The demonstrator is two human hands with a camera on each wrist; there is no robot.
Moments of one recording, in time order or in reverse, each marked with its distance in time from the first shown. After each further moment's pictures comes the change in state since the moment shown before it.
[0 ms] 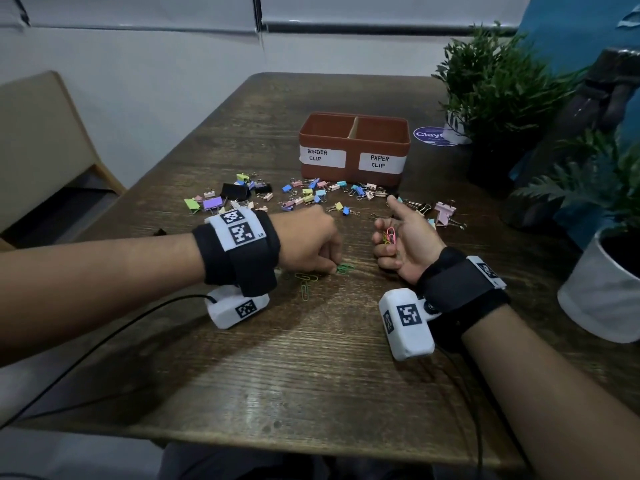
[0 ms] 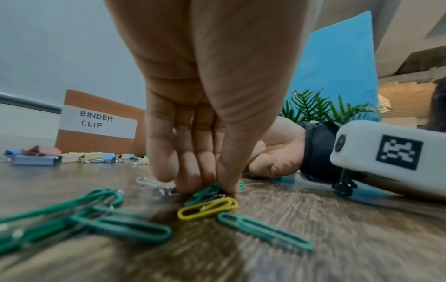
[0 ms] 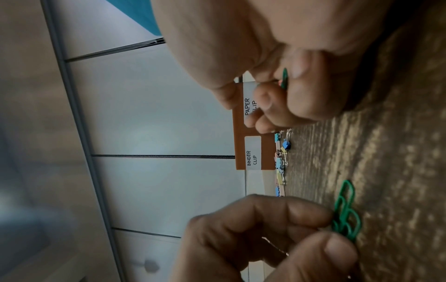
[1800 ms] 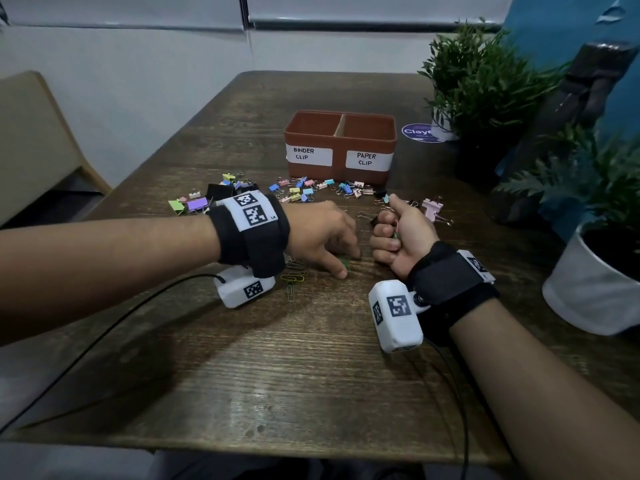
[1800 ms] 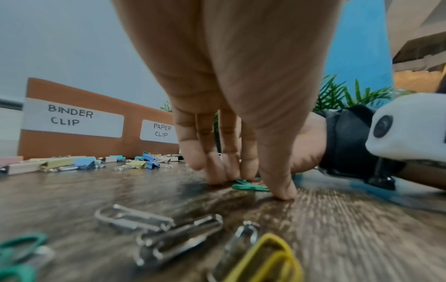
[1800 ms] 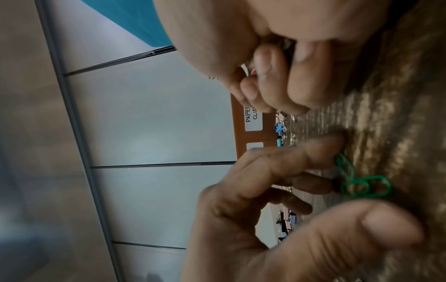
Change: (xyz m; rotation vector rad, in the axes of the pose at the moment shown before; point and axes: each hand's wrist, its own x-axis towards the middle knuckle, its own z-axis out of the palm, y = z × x) left_hand 0.038 0.000 -0.005 0.016 -0.077 0.265; right_hand -0.001 -0.006 -0.005 0.167 0.064 -0.034
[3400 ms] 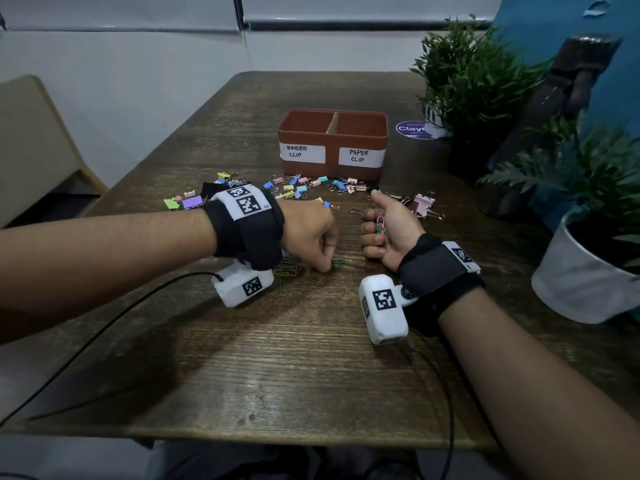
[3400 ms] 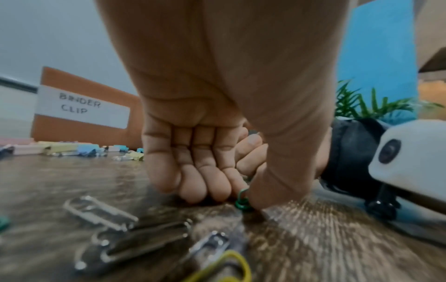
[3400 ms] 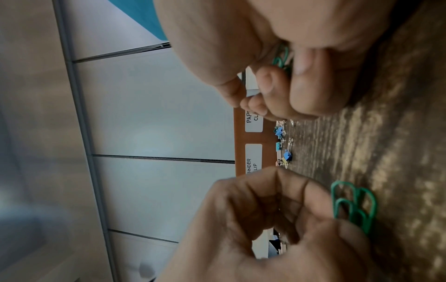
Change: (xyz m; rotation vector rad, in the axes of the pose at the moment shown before) left_hand 0.001 0.021 -0.006 -0.086 -0.113 -0.342; right_hand 0.006 0.003 0.000 -0.116 0.029 0.019
